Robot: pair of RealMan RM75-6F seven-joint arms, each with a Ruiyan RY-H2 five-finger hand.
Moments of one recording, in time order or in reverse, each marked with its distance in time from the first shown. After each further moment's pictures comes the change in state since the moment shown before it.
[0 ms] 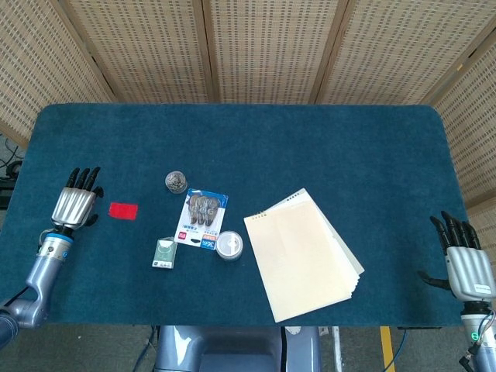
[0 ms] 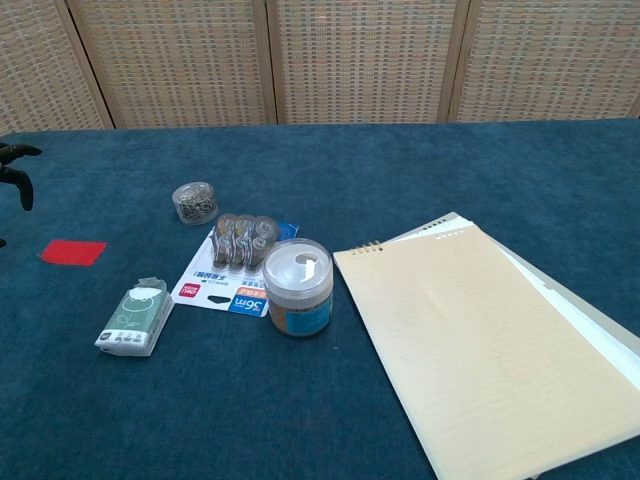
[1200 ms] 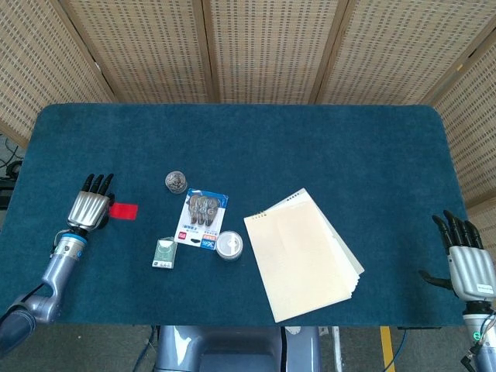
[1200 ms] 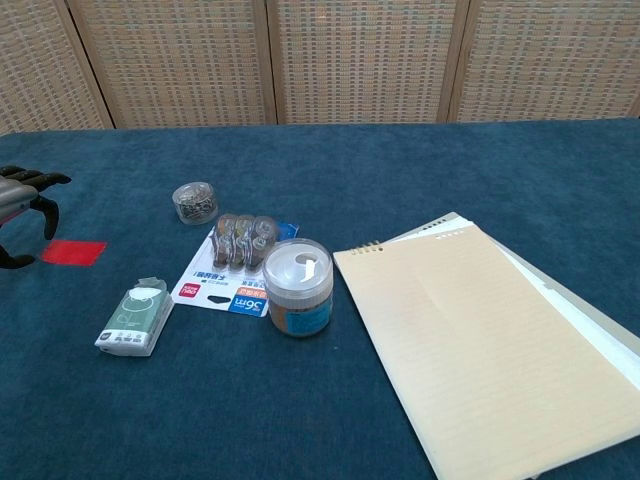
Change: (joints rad) left arm -0.032 -0.099 0.007 0.112 0.012 -0.075 0.005; right arm -0.002 0.004 0.003 0.005 0.000 0.003 0.018
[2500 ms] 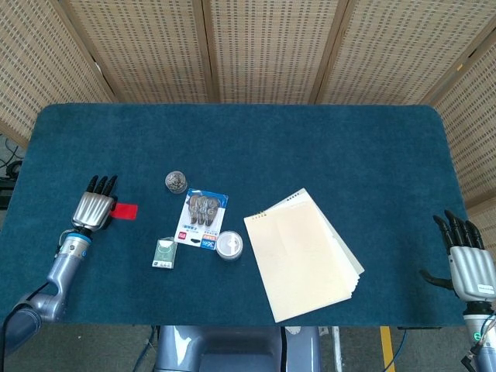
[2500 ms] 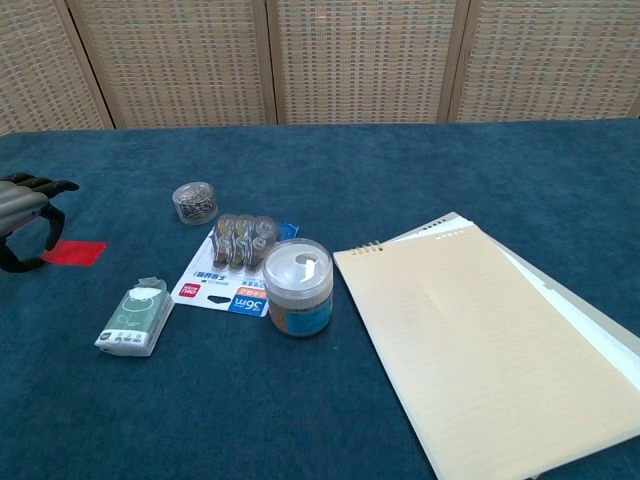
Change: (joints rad) left arm -0.013 -0.029 -0.006 0.024 -0.008 -0.032 0.025; right arm -0.002 -0.001 0.002 0.003 -0.001 0.006 0.004
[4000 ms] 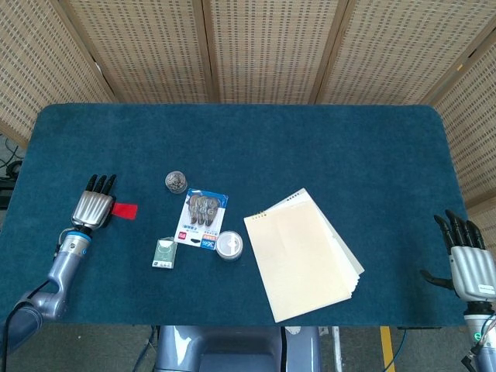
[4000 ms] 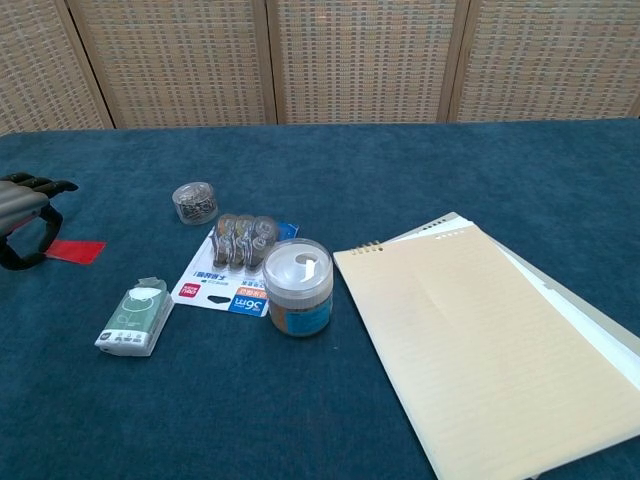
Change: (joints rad) left arm -0.008 -0.009 -0.007 0.020 -0.012 -0.025 0.018; right arm -0.002 0.000 0.002 0.001 0.001 0.004 0.001
